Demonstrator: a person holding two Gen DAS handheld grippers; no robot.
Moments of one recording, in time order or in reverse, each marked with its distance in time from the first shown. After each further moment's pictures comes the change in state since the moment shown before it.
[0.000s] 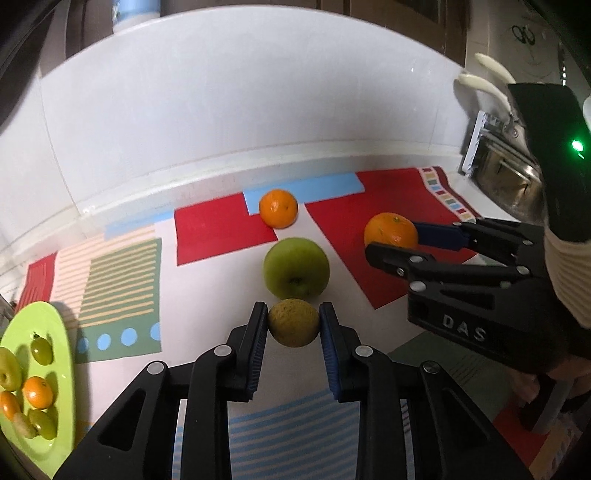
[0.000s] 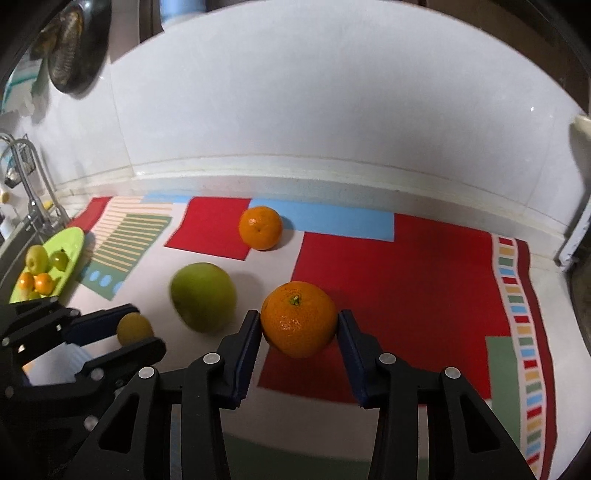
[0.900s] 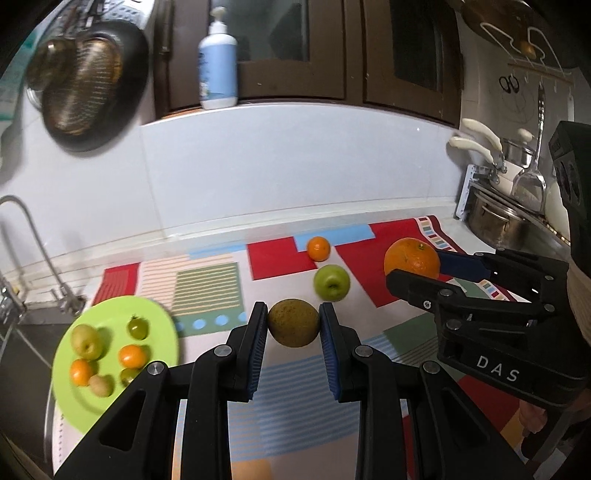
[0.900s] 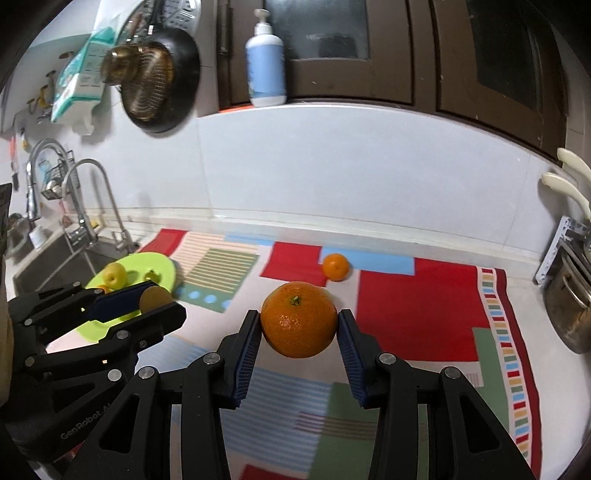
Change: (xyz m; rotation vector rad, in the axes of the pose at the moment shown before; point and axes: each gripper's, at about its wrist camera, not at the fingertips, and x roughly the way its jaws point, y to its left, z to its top) left arm -0.137 0.028 -0.033 -0.044 -0.178 0.089; right arm -0.125 0.080 -0.015 -0.033 -0.171 0.045
